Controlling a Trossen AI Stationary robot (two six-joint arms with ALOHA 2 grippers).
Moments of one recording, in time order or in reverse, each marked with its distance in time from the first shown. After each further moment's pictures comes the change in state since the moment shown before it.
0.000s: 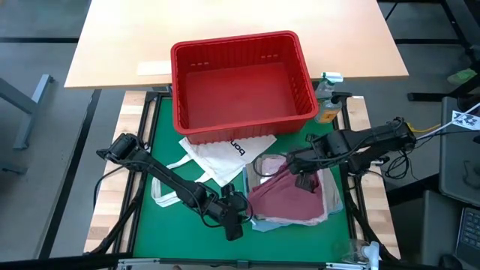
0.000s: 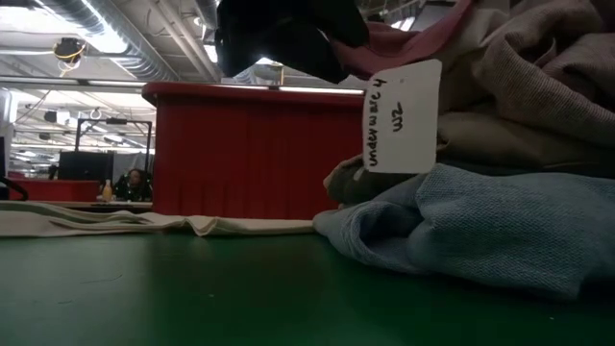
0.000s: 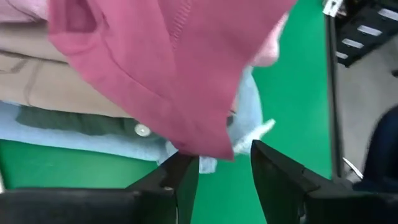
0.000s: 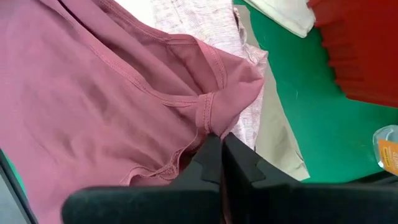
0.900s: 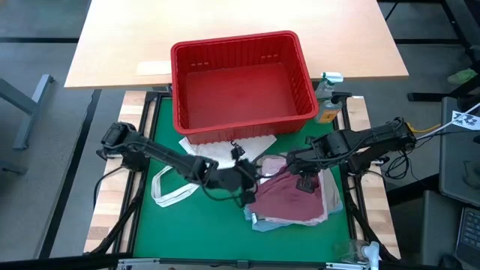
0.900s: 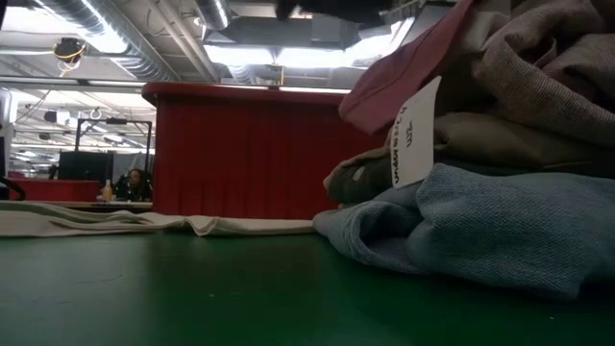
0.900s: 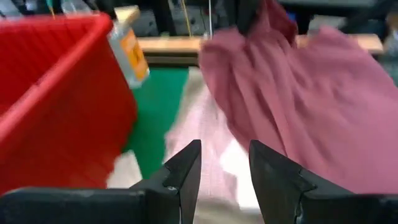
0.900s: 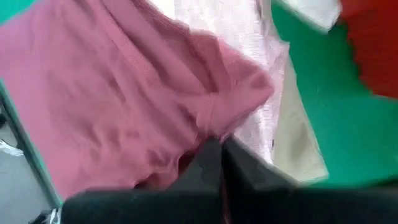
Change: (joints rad) left arm 0.174 -0.133 -0.001 0.169 -0.259 0.485; right arm 0.001 0.000 0.000 0.007 -0.072 -0.001
